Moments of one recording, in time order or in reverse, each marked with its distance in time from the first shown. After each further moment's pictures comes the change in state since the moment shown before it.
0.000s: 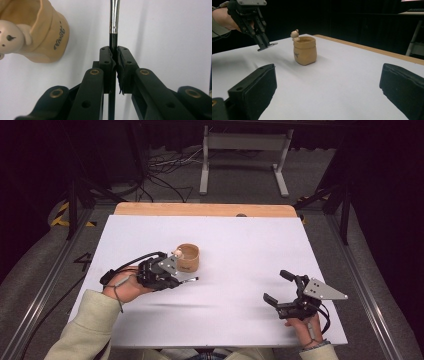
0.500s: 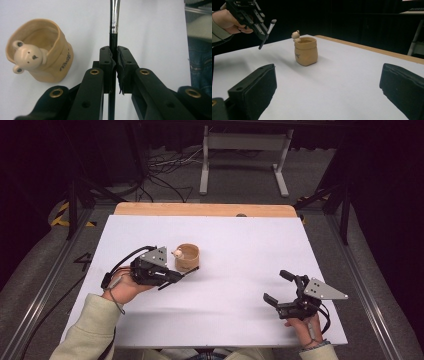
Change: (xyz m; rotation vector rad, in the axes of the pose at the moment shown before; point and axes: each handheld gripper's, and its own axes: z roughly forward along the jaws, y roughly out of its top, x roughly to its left) left arm 0.003 -0.011 -0.017 -0.283 -0.017 -0.075; right arm 0.000 0.000 0.000 -0.004 0.009 0.011
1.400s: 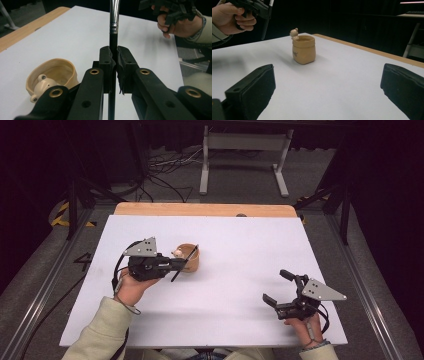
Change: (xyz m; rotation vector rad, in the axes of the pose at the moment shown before) left arm 0.000 -0.005 -0.007 -0.369 0.062 -0.137; right arm 0.002 0.001 0.002 0.010 -0.017 -0.039
